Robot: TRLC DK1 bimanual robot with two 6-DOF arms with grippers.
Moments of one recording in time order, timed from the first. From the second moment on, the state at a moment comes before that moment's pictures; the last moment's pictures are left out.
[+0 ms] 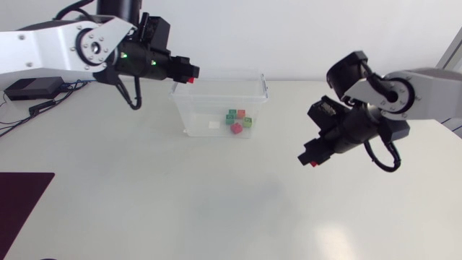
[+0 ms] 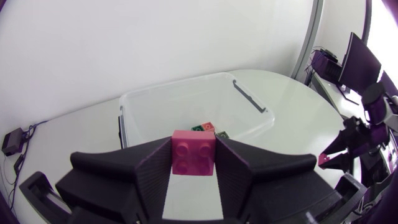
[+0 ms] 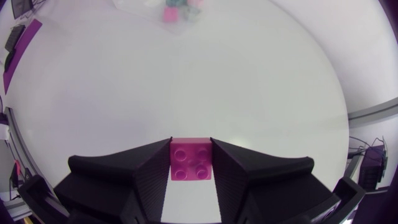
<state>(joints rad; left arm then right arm) -0.35 1.72 1.40 -0.24 0.13 0.03 0.31 1.48 1.04 -0.70 0.03 -0.23</state>
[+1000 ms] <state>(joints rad) -0.29 1.64 1.68 -0.68 0.14 0.05 0.44 1.76 1.57 -0.42 -0.02 -0.13</state>
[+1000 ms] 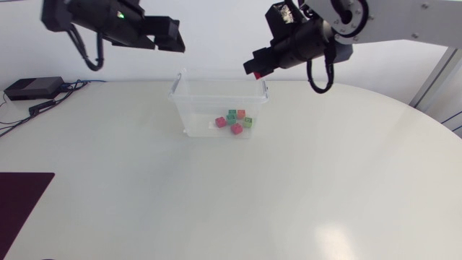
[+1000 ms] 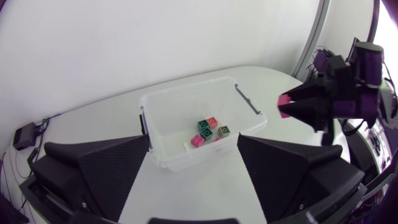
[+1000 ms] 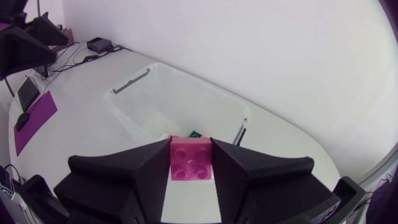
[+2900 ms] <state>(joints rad) 0.06 0.68 0.71 -0.40 0.12 0.21 0.11 0.72 0.63 -0.14 0.16 -0.26</state>
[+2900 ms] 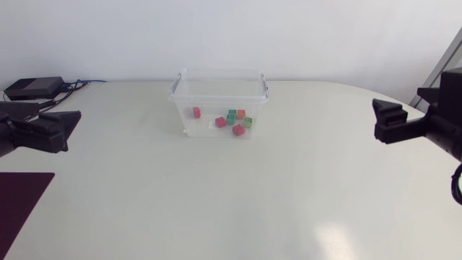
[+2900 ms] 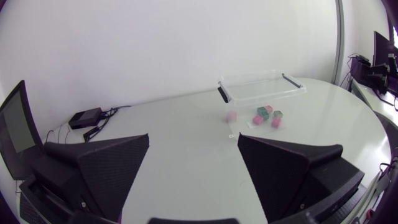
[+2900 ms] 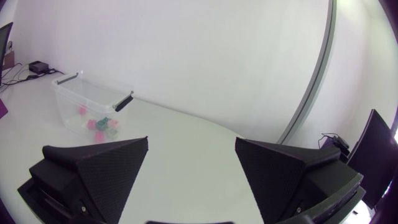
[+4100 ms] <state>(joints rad) 0.01 0.09 0.06 -0.04 0.03 0.04 0.01 0.08 0.05 -0.03 0.02 -0.04</state>
